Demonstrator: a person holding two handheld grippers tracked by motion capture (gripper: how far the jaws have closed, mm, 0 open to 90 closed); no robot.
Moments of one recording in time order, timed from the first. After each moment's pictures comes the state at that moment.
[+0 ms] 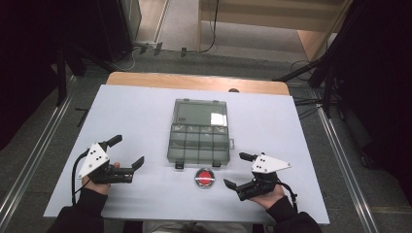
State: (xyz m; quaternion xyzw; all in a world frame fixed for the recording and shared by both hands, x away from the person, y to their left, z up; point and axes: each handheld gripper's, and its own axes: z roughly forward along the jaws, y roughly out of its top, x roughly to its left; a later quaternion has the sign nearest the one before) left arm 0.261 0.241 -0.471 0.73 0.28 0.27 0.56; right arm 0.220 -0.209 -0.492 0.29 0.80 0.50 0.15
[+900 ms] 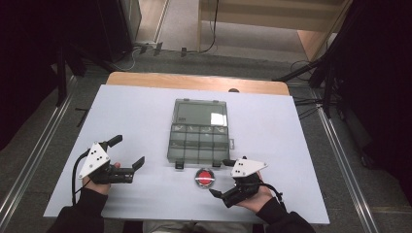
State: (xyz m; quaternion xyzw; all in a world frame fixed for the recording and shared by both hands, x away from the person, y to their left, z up) left arm 0.261 0.240 -0.472 0.73 0.28 0.27 0.56; right arm 0.223 -0.168 -0.499 0.25 0.85 0.46 0.11
